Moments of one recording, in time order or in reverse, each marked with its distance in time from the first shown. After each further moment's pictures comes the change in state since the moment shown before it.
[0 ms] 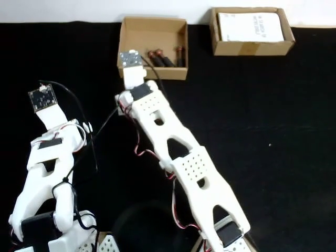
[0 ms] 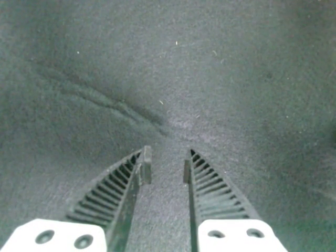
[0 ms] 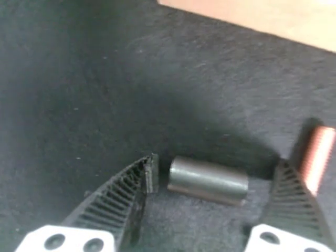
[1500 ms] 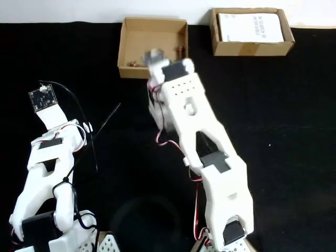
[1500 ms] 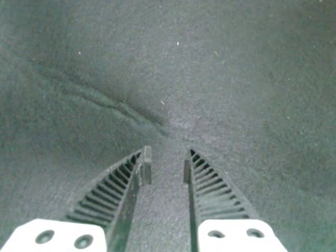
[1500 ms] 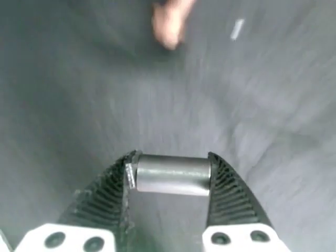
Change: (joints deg) left arm 0.0 0.0 0.0 0.0 0.0; right arm 6.3 -33.0 29.6 31.9 21.1
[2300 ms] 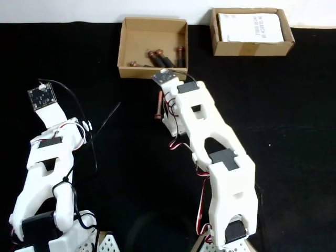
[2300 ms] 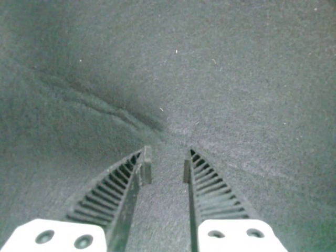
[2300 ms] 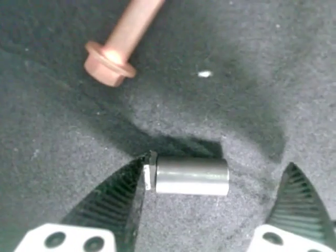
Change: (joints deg) left arm 0.0 0.0 -0.8 0.0 0.0; right arm 5.7 -1.1 21.1 -28.2 9.4
